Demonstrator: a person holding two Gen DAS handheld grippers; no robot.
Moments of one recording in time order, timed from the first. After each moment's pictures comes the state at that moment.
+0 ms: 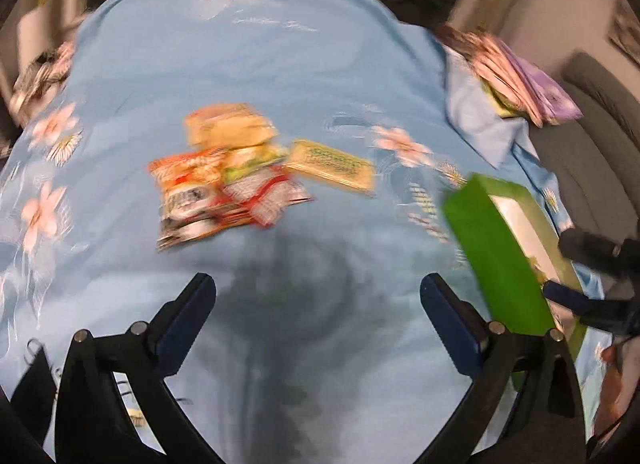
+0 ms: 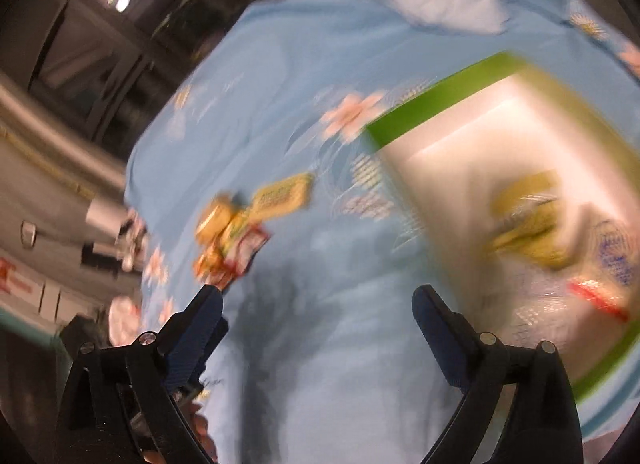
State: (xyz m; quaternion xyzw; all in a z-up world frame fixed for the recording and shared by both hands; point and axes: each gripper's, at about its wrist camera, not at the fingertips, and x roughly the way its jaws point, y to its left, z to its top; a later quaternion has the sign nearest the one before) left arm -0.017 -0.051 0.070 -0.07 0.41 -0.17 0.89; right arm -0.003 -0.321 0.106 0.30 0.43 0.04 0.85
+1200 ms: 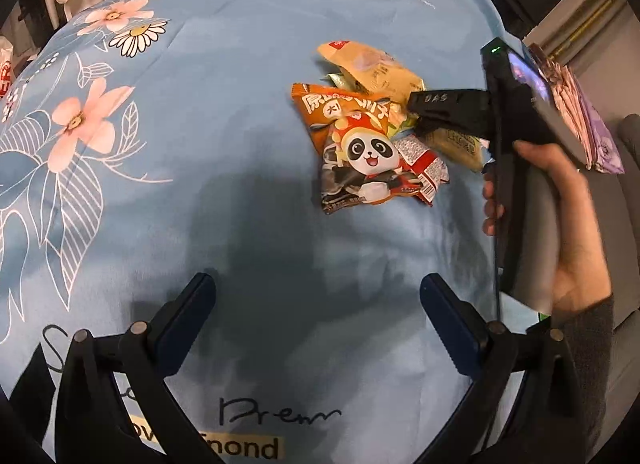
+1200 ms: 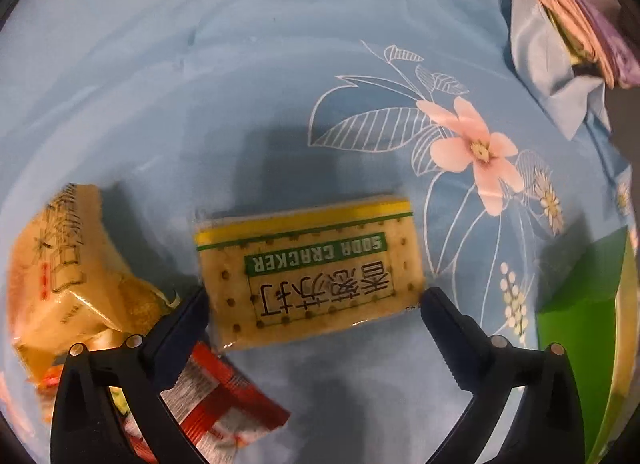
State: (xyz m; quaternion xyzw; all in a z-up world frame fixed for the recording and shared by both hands) left arm 0.012 0.040 0.030 -0.15 0.50 -0.11 0.85; right arm 0.249 -0.181 0.017 0.01 0.56 -0.16 0.82
